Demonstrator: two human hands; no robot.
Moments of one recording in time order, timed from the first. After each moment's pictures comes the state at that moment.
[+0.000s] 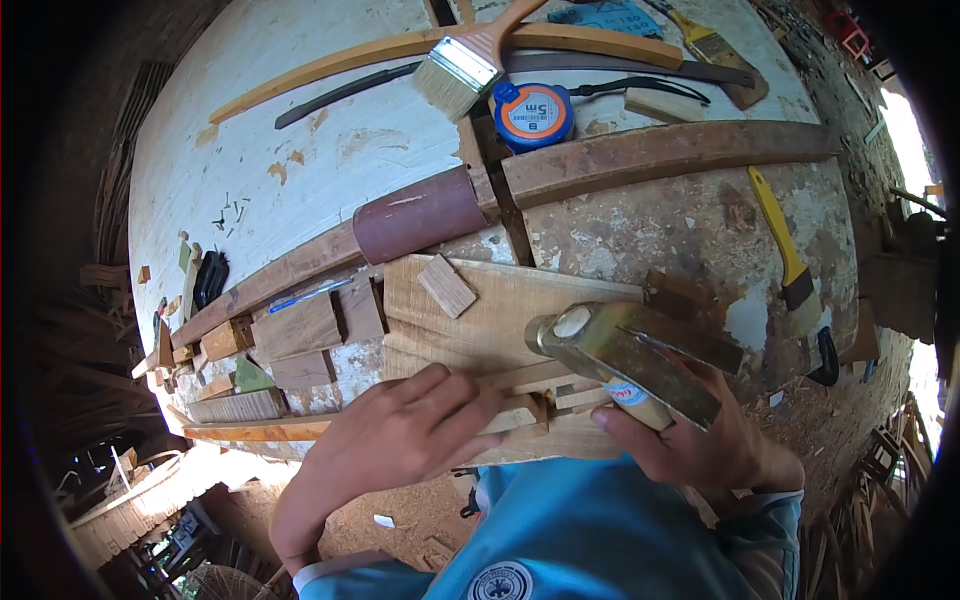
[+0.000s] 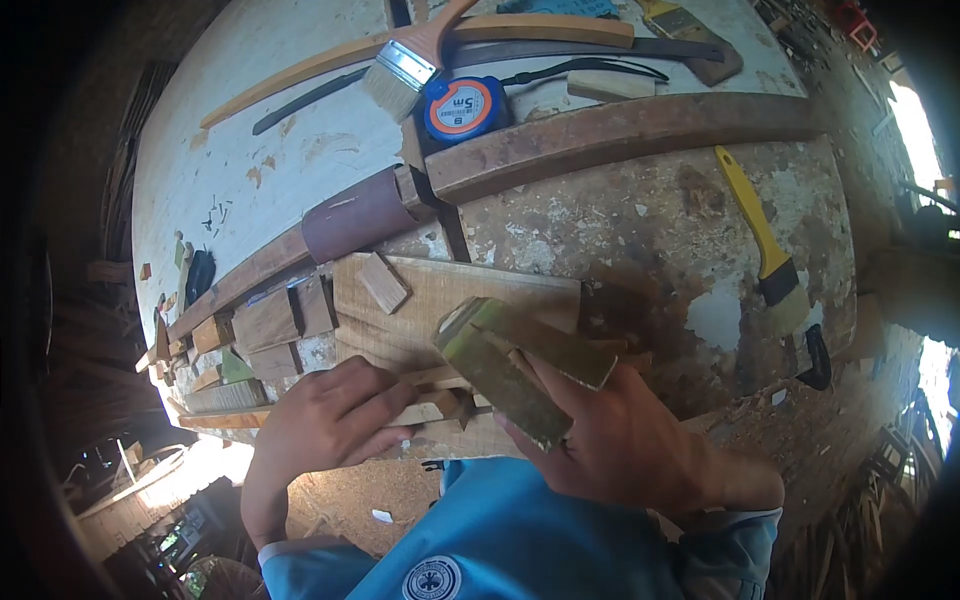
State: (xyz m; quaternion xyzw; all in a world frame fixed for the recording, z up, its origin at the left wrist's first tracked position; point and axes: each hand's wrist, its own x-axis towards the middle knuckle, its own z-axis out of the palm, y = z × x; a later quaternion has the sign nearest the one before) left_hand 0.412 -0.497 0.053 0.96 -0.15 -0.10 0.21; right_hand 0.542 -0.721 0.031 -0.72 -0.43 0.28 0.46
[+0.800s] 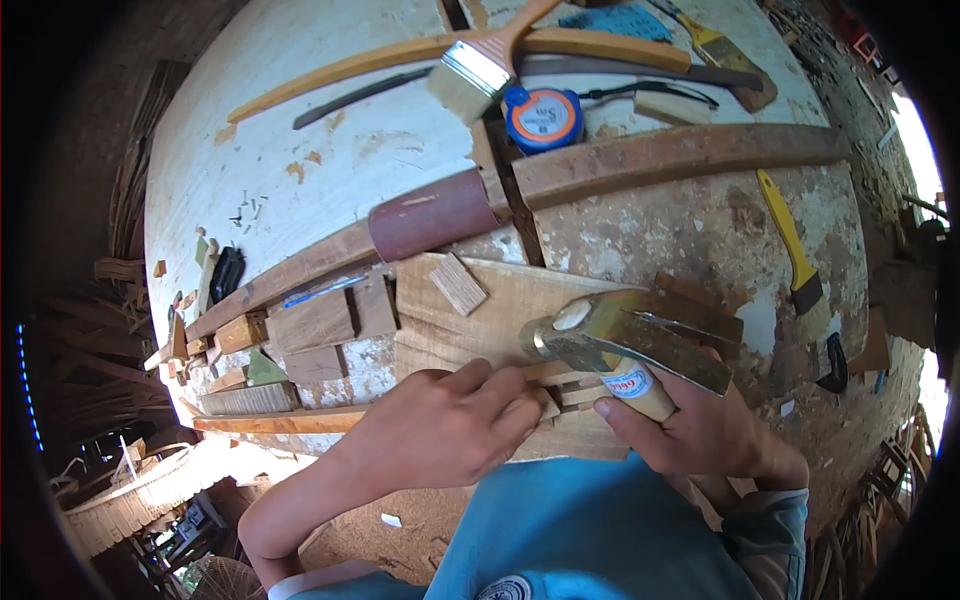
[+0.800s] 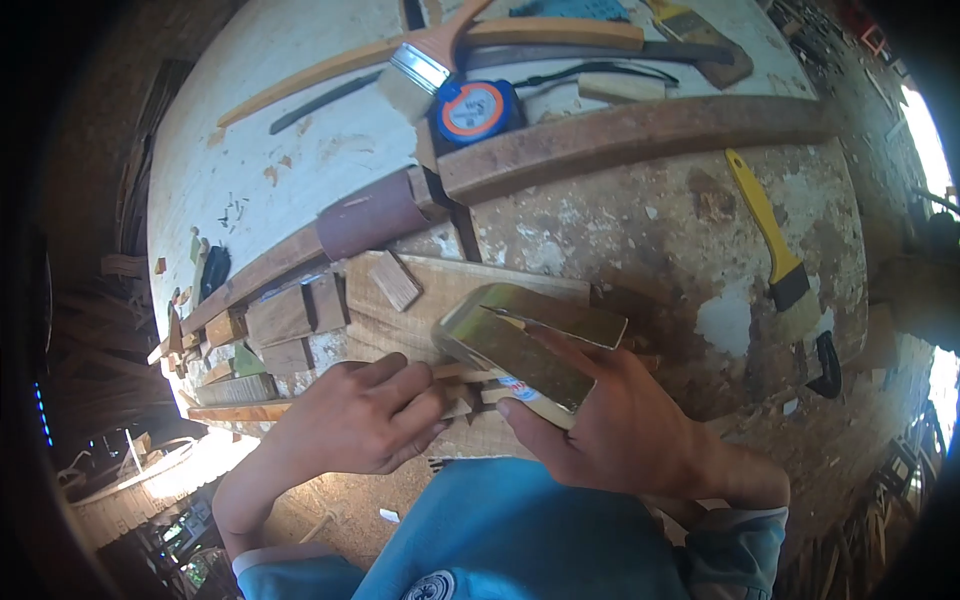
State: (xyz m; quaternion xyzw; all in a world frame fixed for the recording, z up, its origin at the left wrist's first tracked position) left_hand 0.433 -0.518 0.061 0.96 -0.20 -0.13 0.14; right_hand 0.550 -0.723 0.023 -0.70 -0.43 0.32 0.47
